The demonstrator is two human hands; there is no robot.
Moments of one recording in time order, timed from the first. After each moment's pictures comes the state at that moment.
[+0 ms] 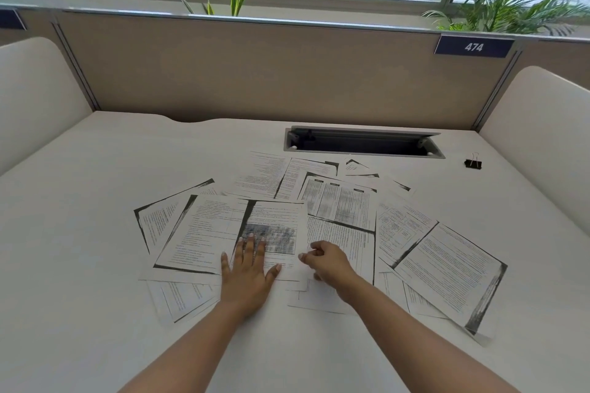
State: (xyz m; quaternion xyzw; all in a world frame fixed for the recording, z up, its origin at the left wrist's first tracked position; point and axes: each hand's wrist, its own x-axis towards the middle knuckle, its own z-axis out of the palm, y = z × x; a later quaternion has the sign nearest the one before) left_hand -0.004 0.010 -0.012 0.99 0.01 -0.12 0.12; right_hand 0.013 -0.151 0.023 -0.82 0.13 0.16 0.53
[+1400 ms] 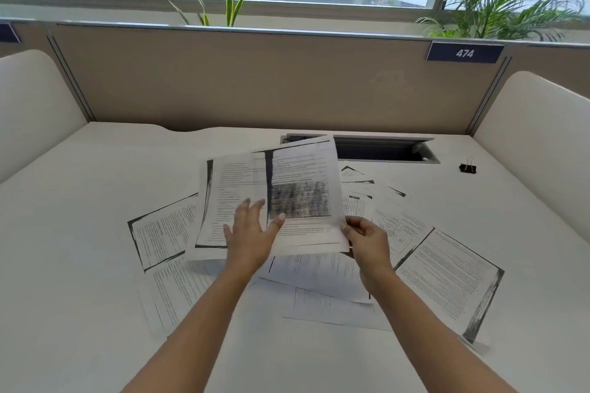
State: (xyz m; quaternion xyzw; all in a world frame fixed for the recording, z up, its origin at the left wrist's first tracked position) left_hand 0.025 -0.011 0.078 0.91 0.07 0.03 0.40; right_hand 0.016 -0.195 0.070 -0.67 0.17 -0.05 0.72
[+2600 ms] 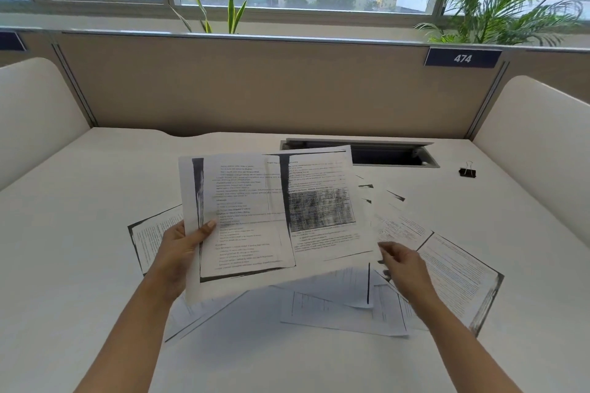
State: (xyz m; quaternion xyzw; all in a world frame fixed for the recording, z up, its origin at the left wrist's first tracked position) left_hand 0.004 0.073 0.091 0.58 0.10 0.00 0.81; right_hand -0.004 -0.264 0.049 -0.82 0.16 -0.03 0.54
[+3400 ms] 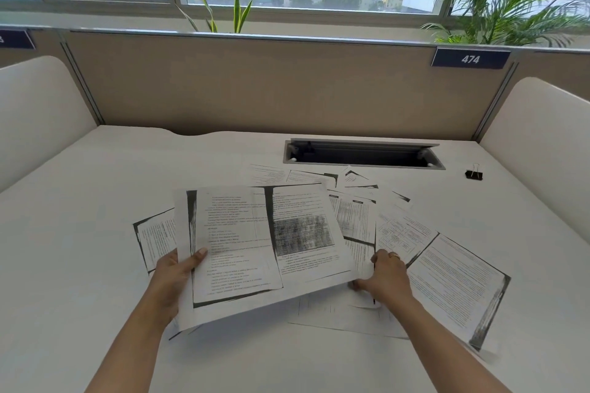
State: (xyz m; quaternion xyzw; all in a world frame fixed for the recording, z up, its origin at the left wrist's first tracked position) left_hand -0.007 0.093 0.045 0.60 0.19 0.00 0.78; right_hand 0.014 -0.242 0.020 -0.95 0.16 0.08 0.25
